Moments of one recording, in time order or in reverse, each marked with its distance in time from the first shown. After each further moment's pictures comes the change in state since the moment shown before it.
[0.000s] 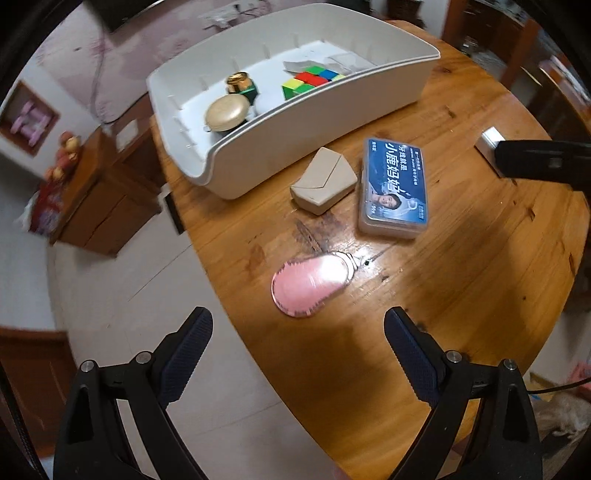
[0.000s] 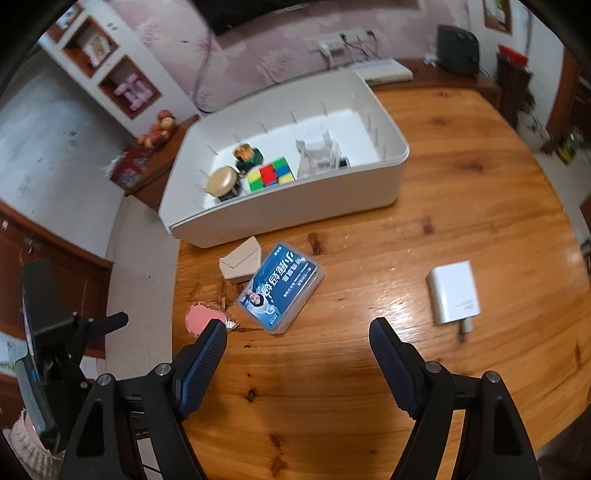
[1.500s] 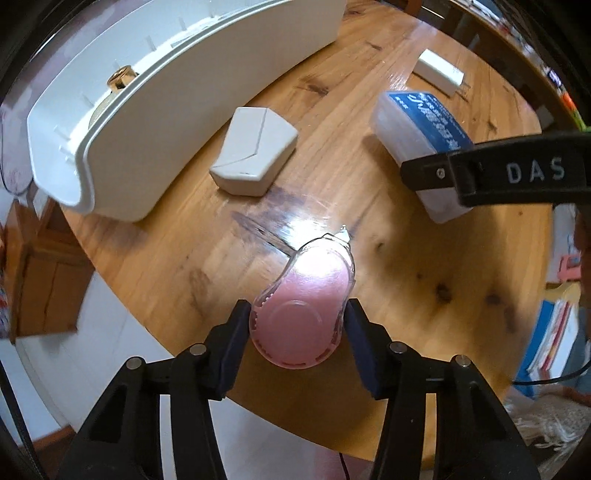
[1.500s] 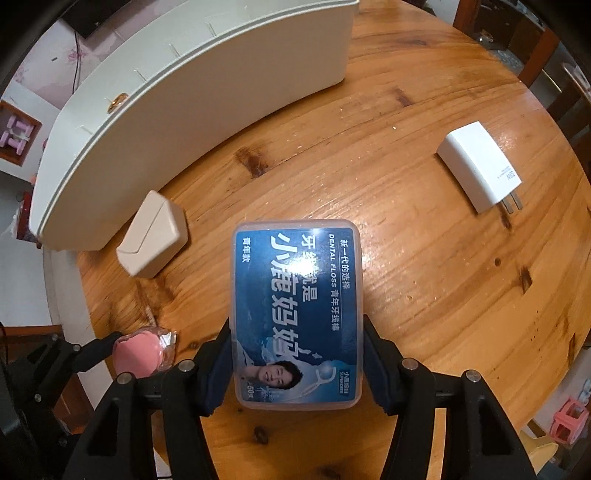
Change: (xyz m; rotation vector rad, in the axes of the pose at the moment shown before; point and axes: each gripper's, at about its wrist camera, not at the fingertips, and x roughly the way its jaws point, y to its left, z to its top) left arm 0.056 -0.024 -0.015 0.333 0.046 -0.226; right arm 0.092 -0.023 -0.046 0.349 0.125 -0.239
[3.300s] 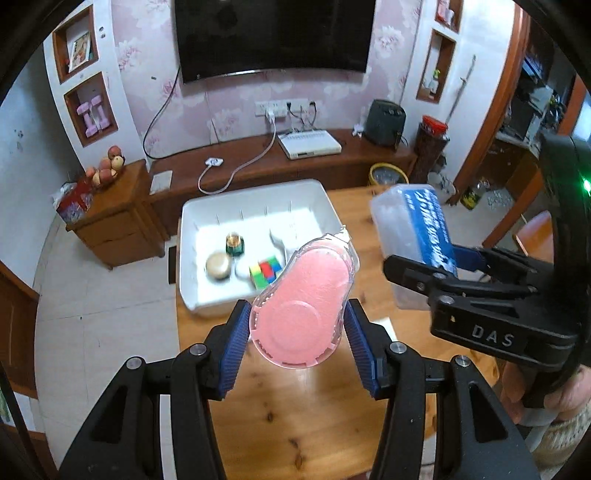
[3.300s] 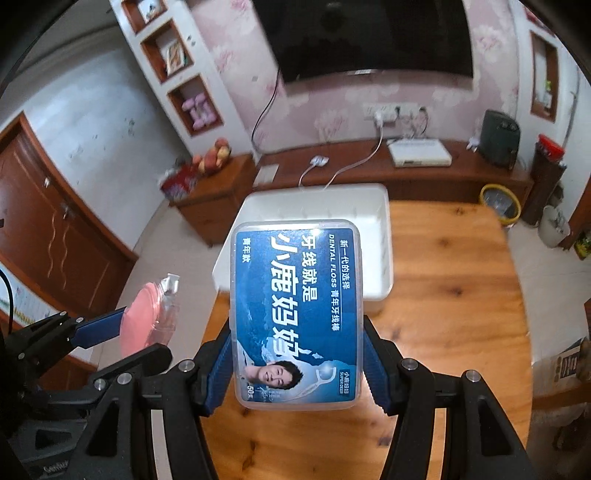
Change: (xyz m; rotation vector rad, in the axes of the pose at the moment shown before) left arm -0.256 -0.063 0.097 -0.660 -0.467 0.249; right arm -0.263 -0.011 0.082 -0.604 -0.358 0.358
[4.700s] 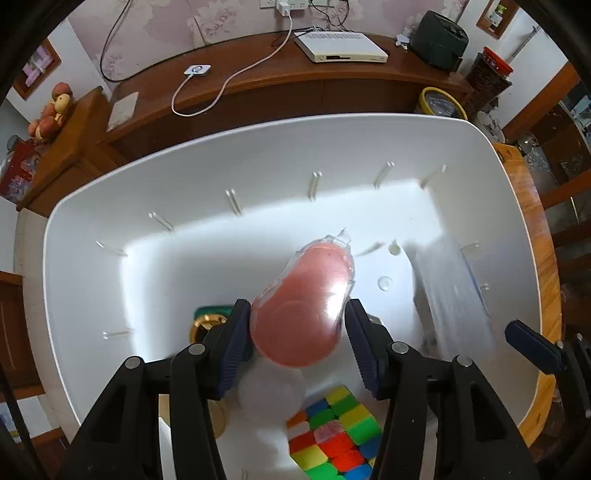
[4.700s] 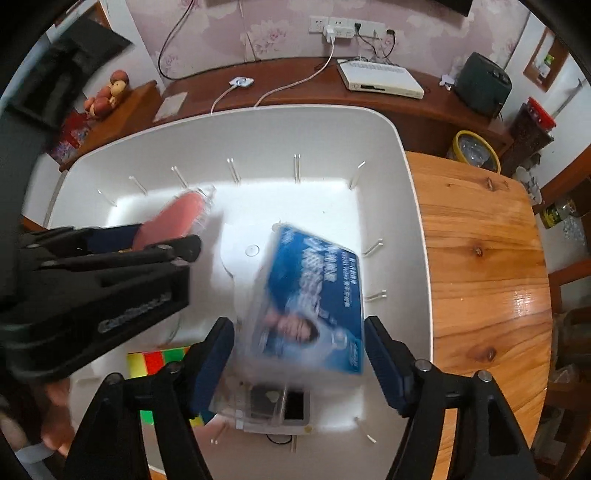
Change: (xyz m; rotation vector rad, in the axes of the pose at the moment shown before) left arm 0.348 0.075 0.090 -0.017 0.405 0.008; right arm 0.289 -0.056 0.068 0.056 0.311 -0.279
